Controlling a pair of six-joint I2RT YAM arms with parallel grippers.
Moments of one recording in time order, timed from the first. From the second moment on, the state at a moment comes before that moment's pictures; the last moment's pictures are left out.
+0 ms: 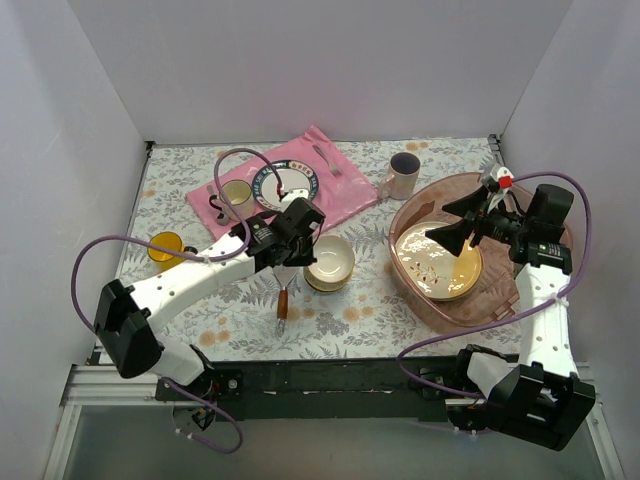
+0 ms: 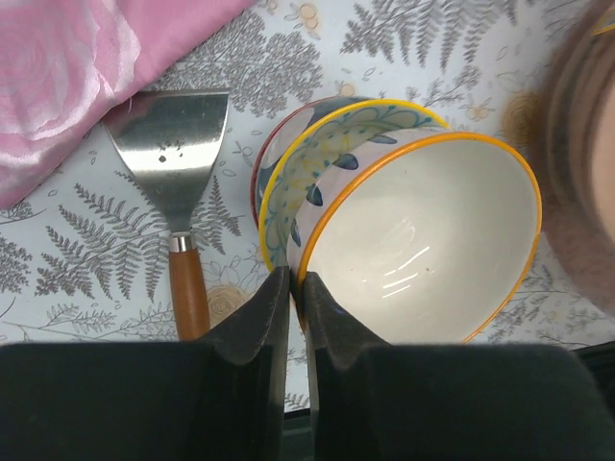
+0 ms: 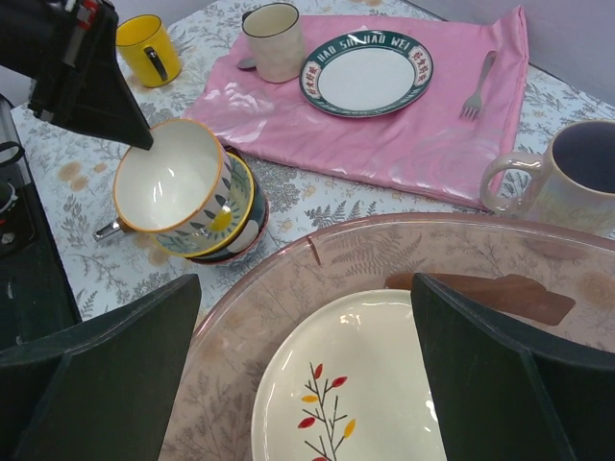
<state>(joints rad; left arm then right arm) -0.87 1.47 1.28 -0.81 -0.32 -0.75 -0.27 1.01 0.90 -0.33 -1.27 -0.28</state>
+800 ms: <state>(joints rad) -0.88 1.23 1.10 -0.48 -0.29 -0.86 0.26 1.22 1.26 -0.77 -0.88 -0.50</state>
